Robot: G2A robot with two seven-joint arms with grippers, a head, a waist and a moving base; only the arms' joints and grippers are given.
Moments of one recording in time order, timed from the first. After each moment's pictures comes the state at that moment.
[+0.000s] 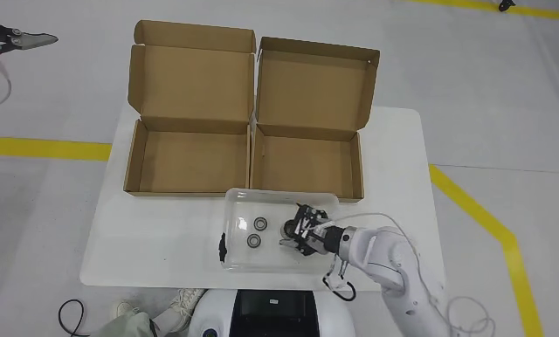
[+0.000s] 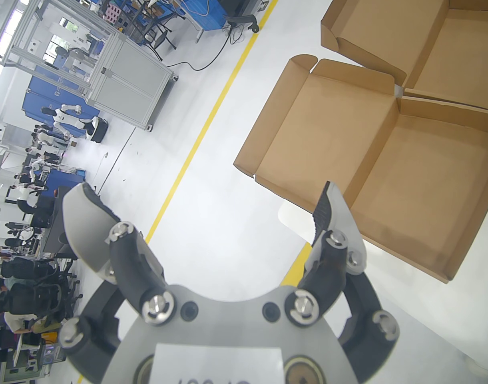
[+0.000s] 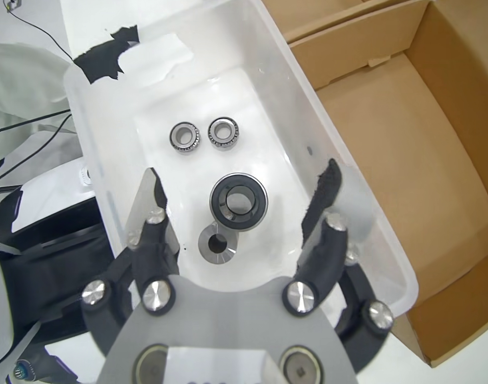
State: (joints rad) left arm 0.40 -0.15 -1.00 -1.50 0.90 -0.88 -0.13; right arm -1.51 -1.29 1.15 -1.91 -1.29 -0.70 0.68
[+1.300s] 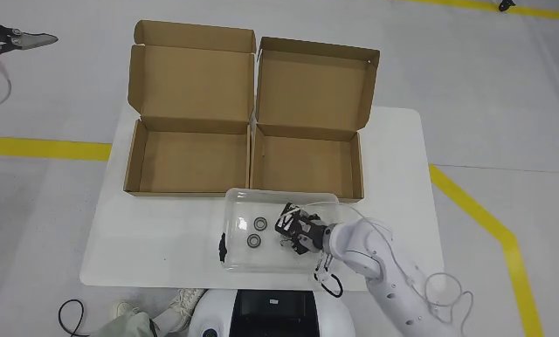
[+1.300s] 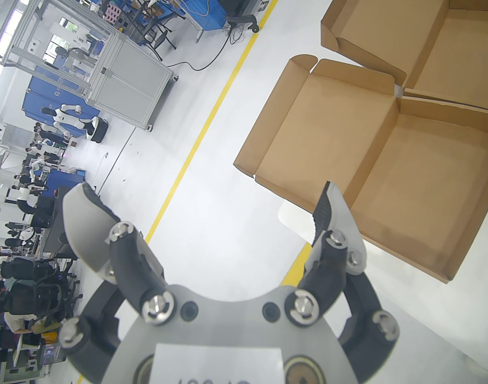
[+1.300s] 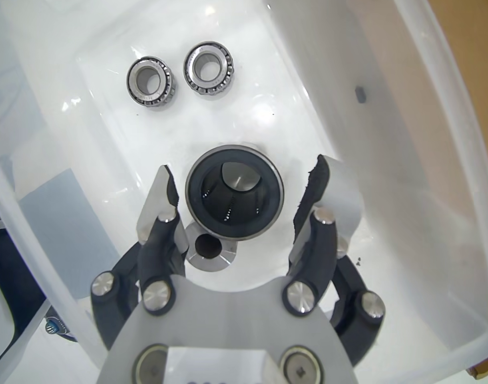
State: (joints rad) left arm 0.40 -0.15 -1.00 -1.50 0.90 -0.88 -0.13; right arm -1.36 -1.28 0.99 -1.76 -1.24 -0.54 0.88
